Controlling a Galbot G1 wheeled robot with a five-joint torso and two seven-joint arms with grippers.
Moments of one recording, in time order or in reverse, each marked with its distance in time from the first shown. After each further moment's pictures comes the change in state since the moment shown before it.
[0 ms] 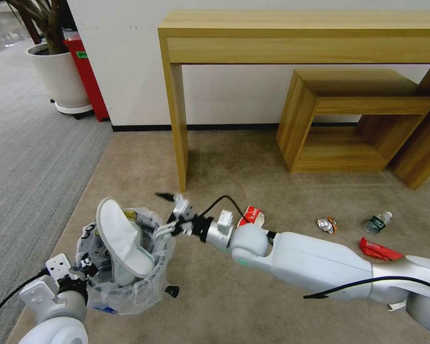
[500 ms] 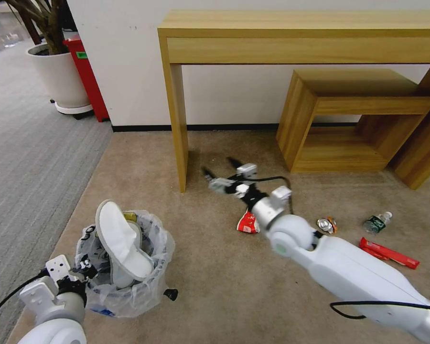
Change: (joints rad) left arm 0.019 0.022 -0.006 0.008 0.017 -0.001 0.022; right arm -0.354 -0.191 0.593 0.185 0.118 -0.150 0.310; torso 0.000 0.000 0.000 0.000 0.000
